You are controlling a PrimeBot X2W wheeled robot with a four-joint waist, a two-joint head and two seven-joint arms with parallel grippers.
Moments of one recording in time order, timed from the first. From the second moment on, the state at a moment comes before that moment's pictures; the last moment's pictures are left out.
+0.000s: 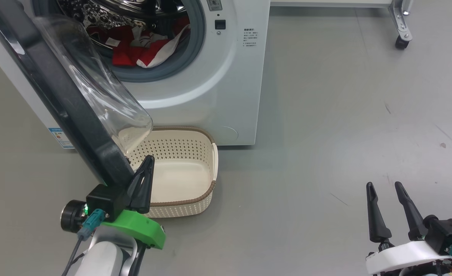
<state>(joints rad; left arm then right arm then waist) -0.21 0.04 -0.30 0.29 -0.33 -0.07 -0.21 0.12 -0.11 0.10 0.07 0.38 0.07 -0.26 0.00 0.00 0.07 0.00</state>
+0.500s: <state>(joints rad) -0.23 0.04 -0.31 0.34 -0.33 -0.07 -0.23 0.12 -0.10 0.08 0.08 0.37 0.08 -0.26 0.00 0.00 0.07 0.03</state>
